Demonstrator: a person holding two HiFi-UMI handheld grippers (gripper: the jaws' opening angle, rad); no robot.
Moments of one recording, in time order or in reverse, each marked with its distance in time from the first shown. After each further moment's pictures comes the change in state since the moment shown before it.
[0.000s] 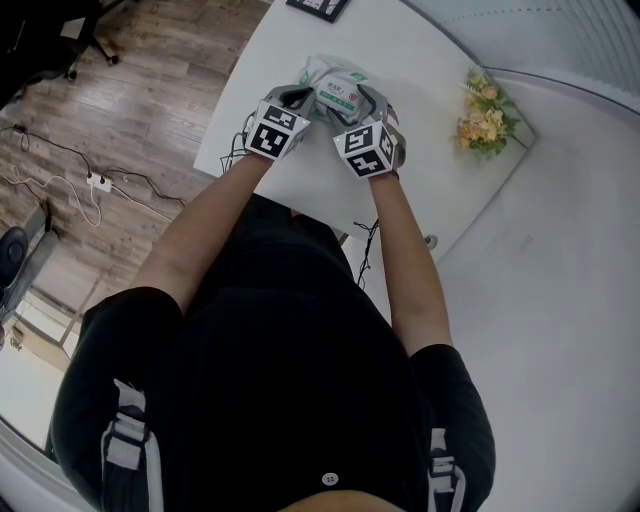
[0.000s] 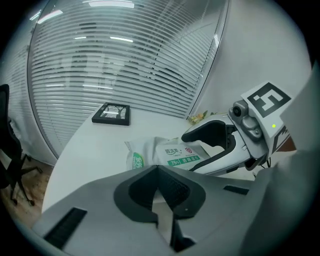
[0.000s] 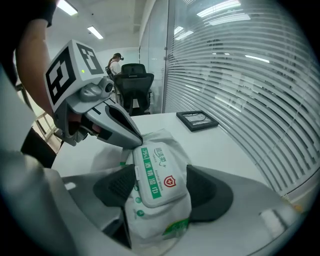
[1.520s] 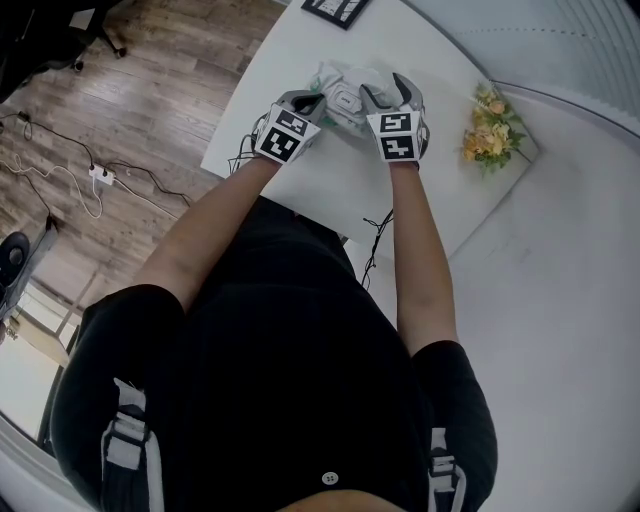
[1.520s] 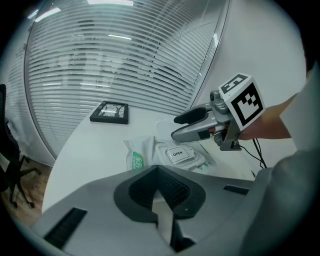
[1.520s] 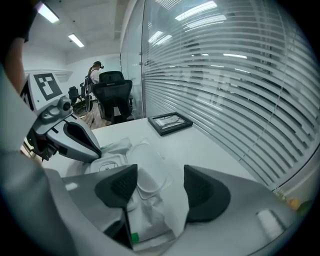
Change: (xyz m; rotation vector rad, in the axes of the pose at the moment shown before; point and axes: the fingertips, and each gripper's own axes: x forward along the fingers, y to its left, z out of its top) left arm 0.002 0.002 -0.002 0.010 0.010 -0.024; right arm 0.007 -0.078 0.015 0.153 -0.055 -0.123
